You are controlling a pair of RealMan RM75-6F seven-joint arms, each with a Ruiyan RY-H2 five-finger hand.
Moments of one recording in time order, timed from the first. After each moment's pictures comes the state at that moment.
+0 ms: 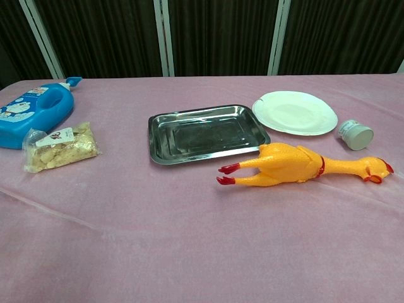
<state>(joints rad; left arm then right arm) -0.09 -1.16 -0.05 -1.61 1.48 1.51 0.22 0.09 -1.14 0.06 -1.61 -1.50 1.46 -0.13</state>
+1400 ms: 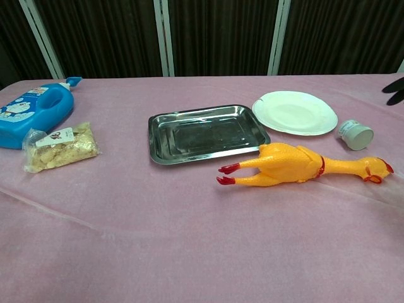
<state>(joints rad) -0.11 -1.12 -0.05 -1.67 1.50 1.50 0.23 0.35 -1.12 0.09 -1.63 -1.57 1.13 0.10</state>
